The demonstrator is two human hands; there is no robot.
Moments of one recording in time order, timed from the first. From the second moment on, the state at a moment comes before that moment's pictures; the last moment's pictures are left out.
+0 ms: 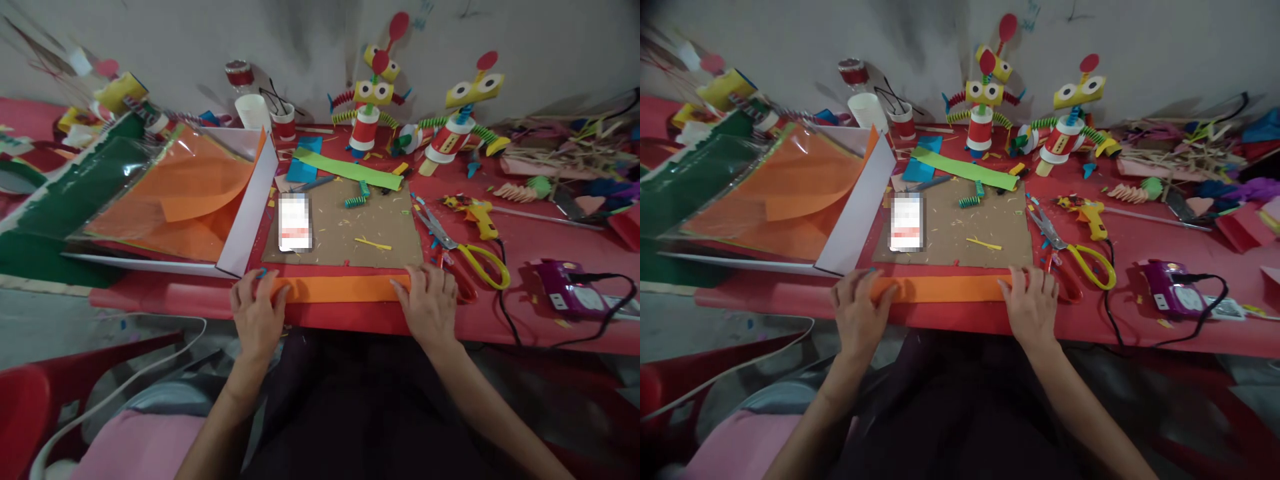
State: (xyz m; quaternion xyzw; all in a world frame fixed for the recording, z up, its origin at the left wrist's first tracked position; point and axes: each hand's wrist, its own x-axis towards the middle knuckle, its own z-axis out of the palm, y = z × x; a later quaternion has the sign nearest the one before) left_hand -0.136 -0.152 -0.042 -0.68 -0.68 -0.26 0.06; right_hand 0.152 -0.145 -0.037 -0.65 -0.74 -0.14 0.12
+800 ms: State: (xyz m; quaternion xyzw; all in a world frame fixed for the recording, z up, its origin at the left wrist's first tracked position) left_hand -0.129 -0.195 -0.021 -0.81 -0.58 -0.04 -0.04; right_hand 0.138 -0.193 -0.031 -0.59 -0.81 -0.02 -0.01
